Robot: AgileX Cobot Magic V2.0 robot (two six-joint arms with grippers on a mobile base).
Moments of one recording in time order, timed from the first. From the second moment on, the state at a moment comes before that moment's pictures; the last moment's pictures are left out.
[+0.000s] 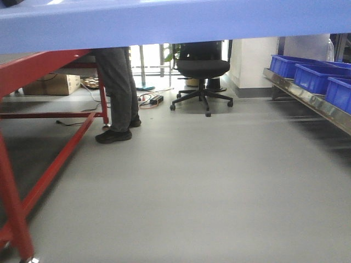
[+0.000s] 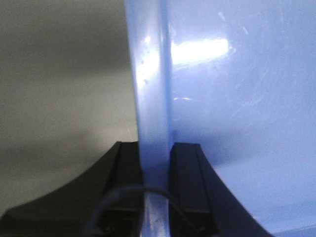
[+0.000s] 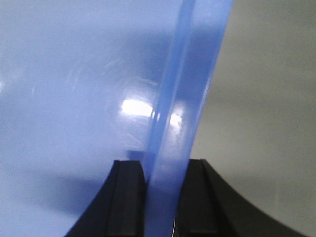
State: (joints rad) left arm -0.54 1.31 -1.37 -0.11 1.24 -0.28; right arm 0.56 1.15 -1.28 -0.15 1.19 0.46
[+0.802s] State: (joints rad) left arm -0.54 1.31 -1.37 -0.12 1.25 -0.28; right arm 0.56 1.15 -1.28 -0.15 1.19 0.46
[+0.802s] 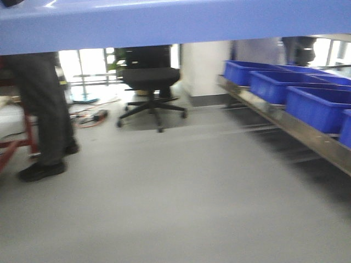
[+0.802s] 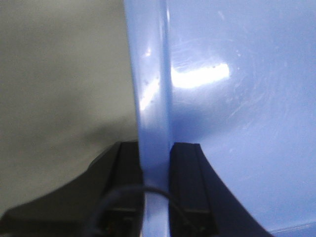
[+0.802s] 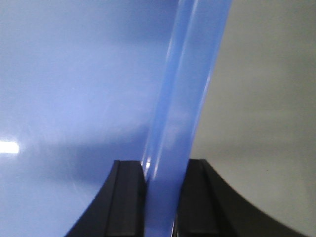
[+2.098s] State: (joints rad) left arm -0.54 1.31 -1.37 -0.12 1.25 -0.28; right arm 0.56 1.15 -1.28 -0.15 1.19 0.46
